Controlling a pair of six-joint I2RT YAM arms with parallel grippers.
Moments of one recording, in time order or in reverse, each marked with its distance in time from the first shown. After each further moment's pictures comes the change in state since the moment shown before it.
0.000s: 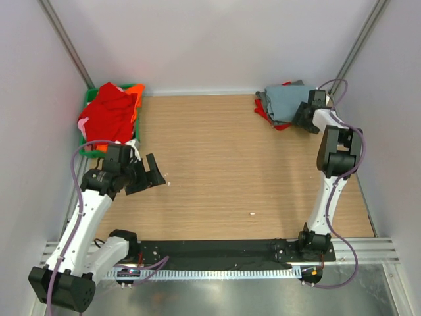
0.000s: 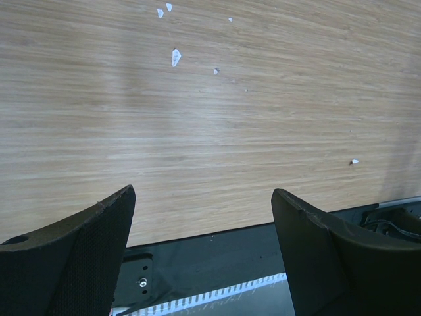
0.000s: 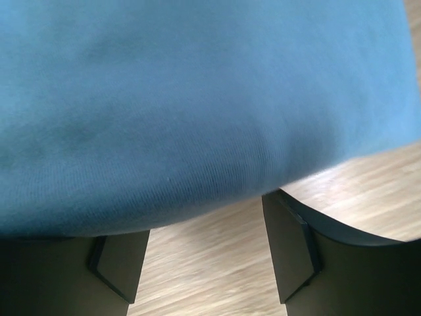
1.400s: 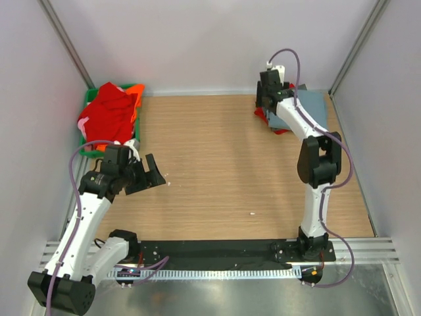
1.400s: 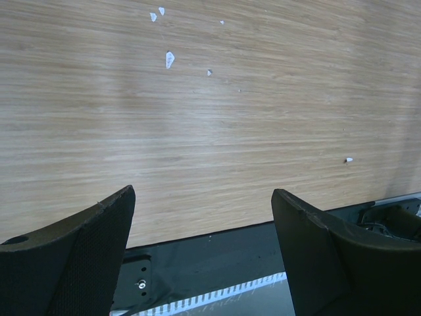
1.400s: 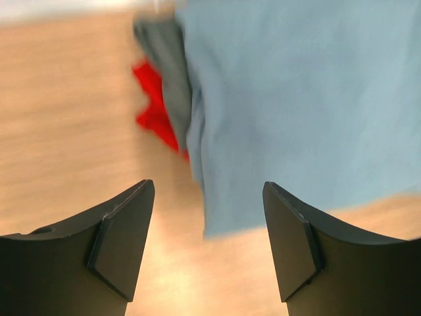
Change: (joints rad) left arm 0.000 -0.030 0.000 0.000 0.012 0.005; right arm 0.389 -0.100 0.241 -0.118 0.310 -0.117
